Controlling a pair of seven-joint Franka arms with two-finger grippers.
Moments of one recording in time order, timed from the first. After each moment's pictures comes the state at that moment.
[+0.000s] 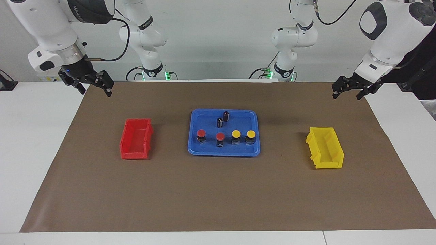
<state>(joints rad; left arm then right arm) -0.06 -0.07 0.05 -1.75 0.00 1.62 0.15 -0.11 -0.01 0.05 -1.58 -0.01 1.52 0.07</state>
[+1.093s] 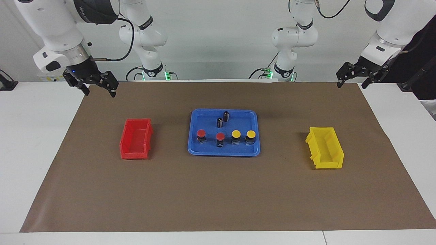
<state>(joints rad) -0.06 -0.13 0.05 -1.70 0.00 1.54 0.15 0.02 0.03 0.06 -1.57 -0.01 1.60 0.18</state>
